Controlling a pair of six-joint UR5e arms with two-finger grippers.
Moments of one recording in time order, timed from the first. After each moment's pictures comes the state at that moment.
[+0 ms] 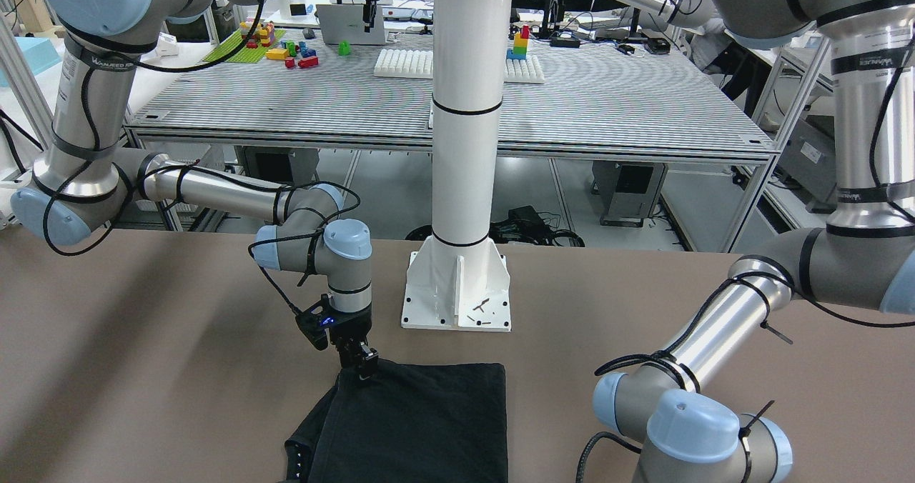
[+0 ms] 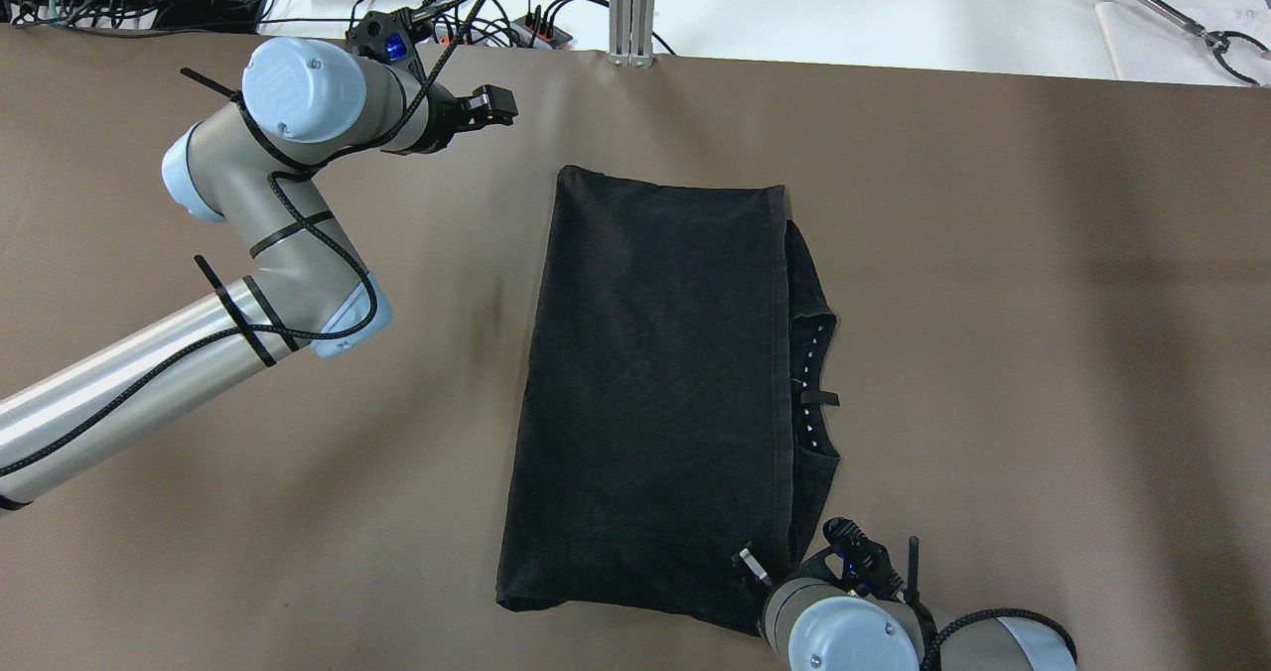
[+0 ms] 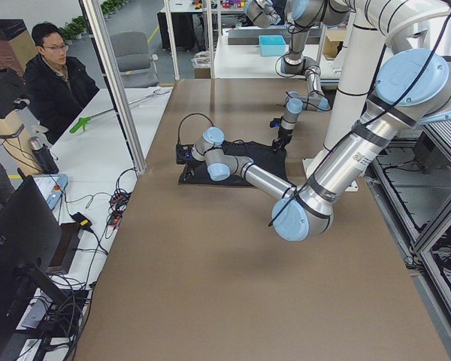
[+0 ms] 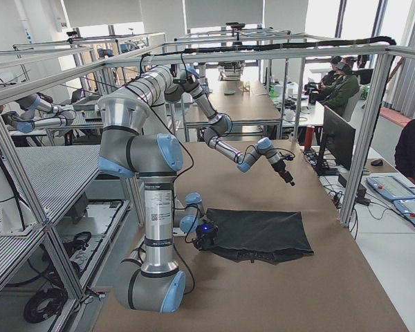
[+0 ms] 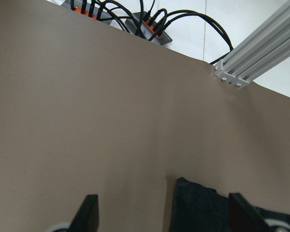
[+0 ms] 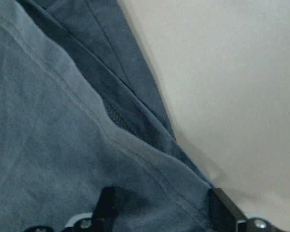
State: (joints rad) left arm -0.86 -2.33 -1.29 -2.25 -1.72 -1.37; right arm 0.17 -1.32 1.97 -1.44 1.47 2.33
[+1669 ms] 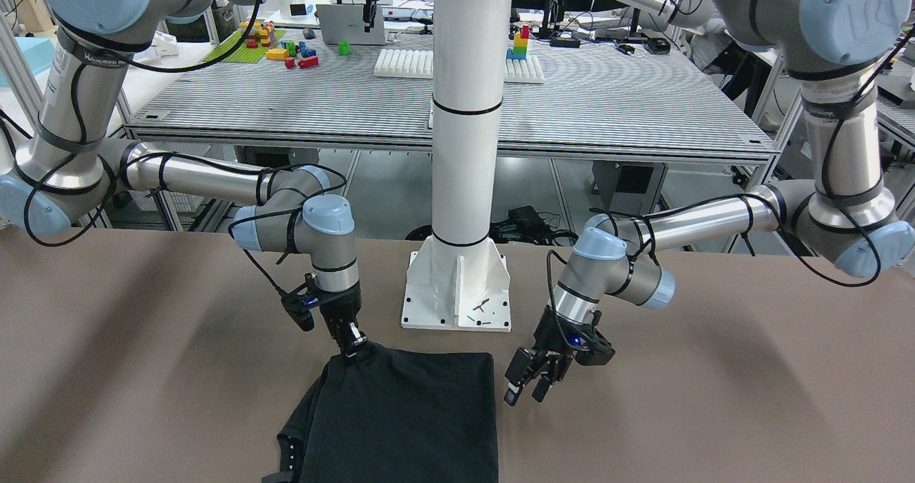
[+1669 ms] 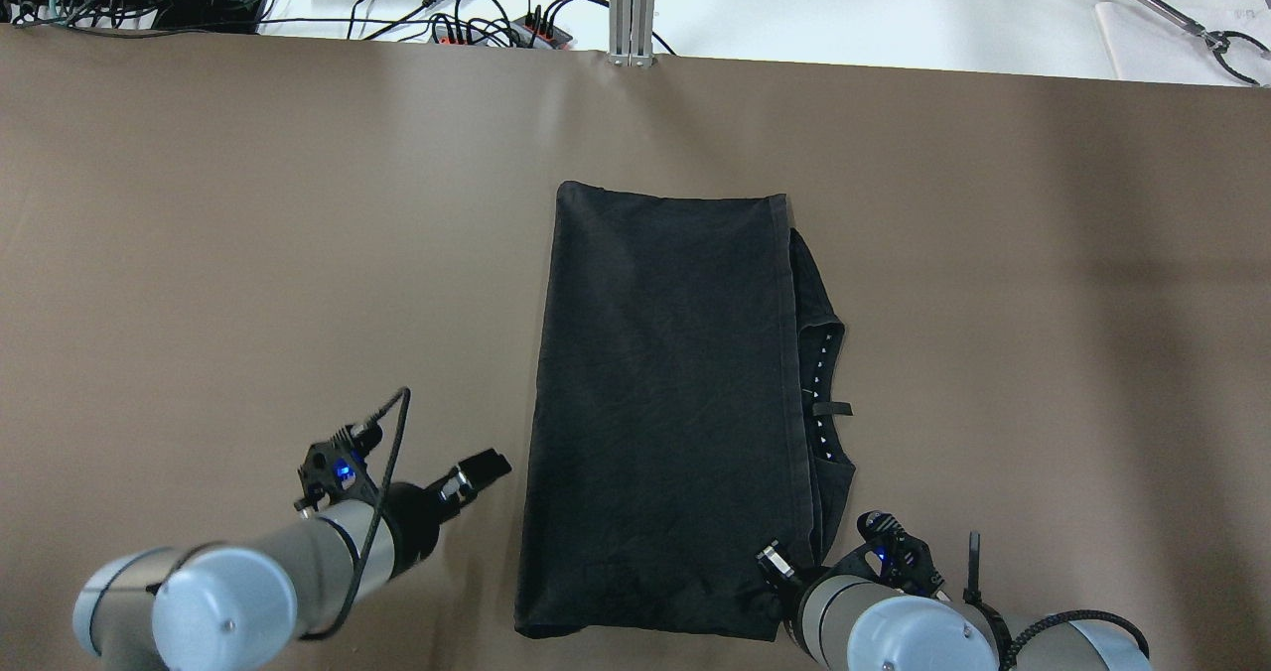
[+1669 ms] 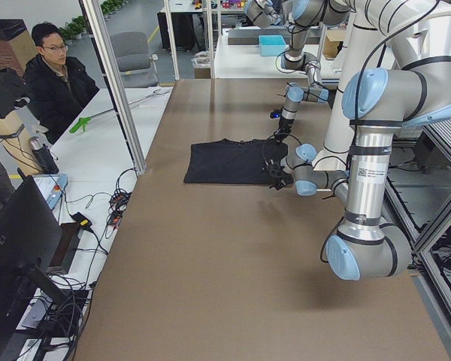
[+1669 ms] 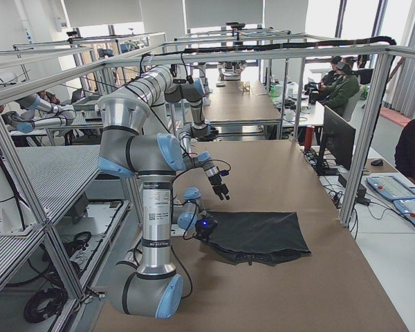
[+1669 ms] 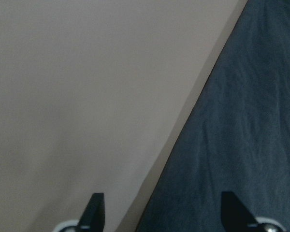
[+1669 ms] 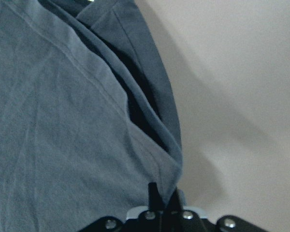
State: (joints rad) left arm -0.23 -1.82 -1.91 -2.21 -1.29 -2.03; right arm 0.19 -1.39 2.11 -1.43 1.48 2.33
